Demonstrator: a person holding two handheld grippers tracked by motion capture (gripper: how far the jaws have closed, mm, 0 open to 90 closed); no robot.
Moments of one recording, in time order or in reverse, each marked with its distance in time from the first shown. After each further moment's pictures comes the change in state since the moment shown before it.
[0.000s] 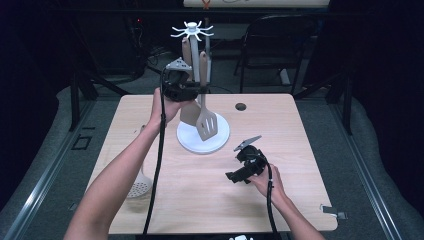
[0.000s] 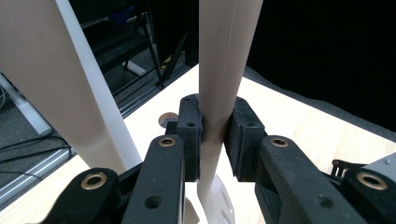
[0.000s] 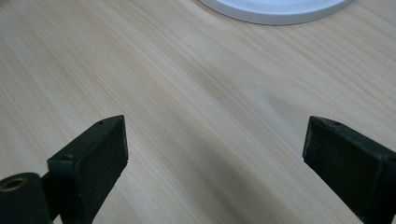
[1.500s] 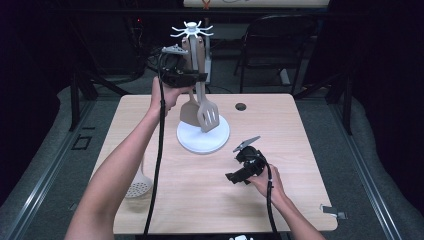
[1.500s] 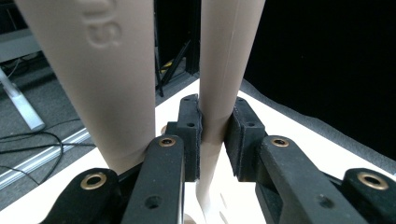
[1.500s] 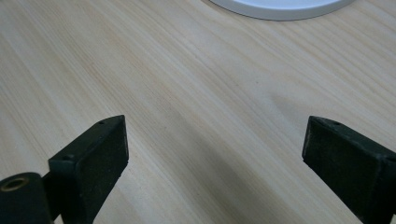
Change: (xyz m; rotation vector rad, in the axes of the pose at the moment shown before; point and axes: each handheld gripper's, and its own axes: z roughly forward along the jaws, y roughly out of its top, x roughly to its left) left arm 0.022 0.021 0.000 -0.023 -0.005 -0.095; right arm 0.000 -0.001 0.002 0.028 0.002 -0.008
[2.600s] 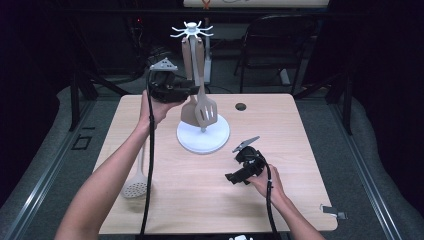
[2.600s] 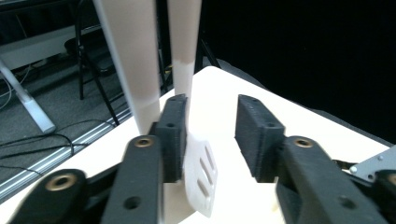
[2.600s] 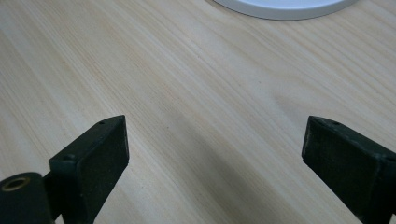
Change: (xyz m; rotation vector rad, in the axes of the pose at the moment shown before) left arm -0.001 -0.038 -0.031 -0.014 0.026 0.055; right arm 0.002 0.001 0.001 -0.001 -0.001 -0.004
